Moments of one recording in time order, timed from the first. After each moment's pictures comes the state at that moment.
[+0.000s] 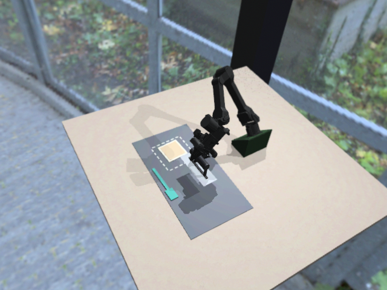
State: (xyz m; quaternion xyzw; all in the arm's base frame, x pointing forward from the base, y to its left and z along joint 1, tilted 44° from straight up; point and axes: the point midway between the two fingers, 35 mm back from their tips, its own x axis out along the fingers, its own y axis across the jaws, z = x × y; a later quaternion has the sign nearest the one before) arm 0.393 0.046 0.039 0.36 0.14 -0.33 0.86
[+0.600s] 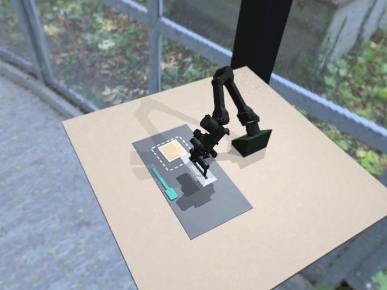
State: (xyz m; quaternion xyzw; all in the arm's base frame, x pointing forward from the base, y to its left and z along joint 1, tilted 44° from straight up) arm 0.393 0.045 0.039 0.36 0.14 -0.33 0.86
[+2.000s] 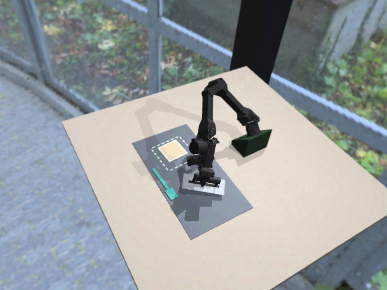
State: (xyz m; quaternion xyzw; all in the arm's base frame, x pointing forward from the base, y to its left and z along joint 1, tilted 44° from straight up) arm 0.424 0.084 -0.056 0.08 0.49 -0.23 0.84
